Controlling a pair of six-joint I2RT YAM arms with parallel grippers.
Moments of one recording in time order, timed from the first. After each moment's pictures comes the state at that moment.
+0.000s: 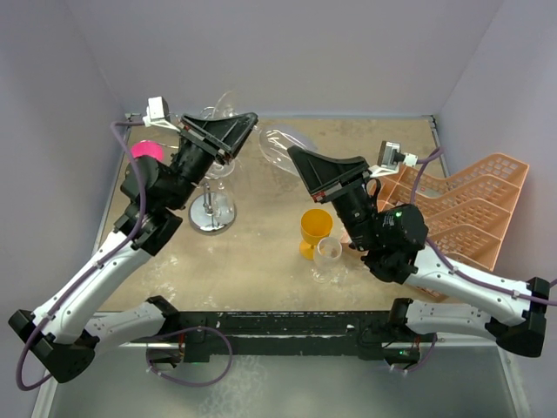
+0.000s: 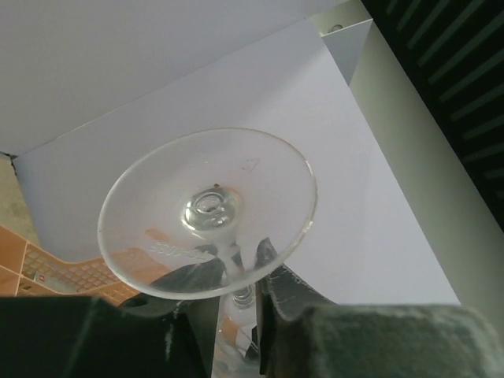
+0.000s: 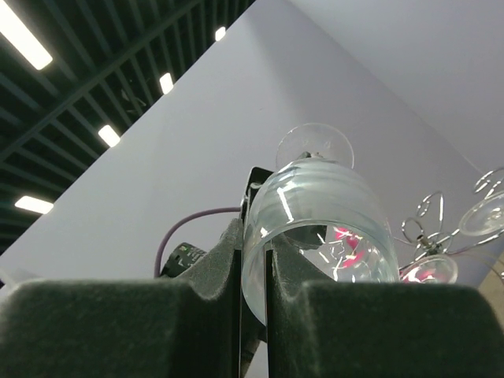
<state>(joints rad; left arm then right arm) -0.65 1.03 1.17 0.24 -0.04 -1.25 1.11 1.01 0.98 0.70 0.42 0.77</state>
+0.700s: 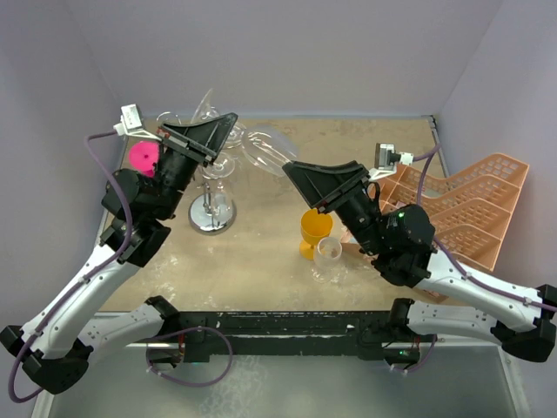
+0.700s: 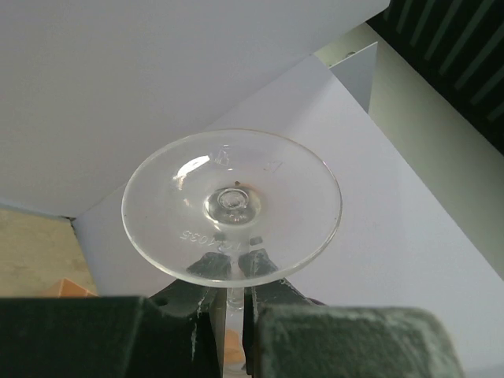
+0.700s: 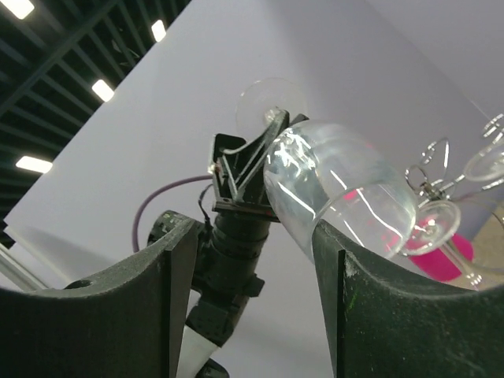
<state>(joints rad) -0.66 0.94 1.14 0.26 -0.15 -1.06 1.11 0.96 0.98 0.55 0.32 0.83</state>
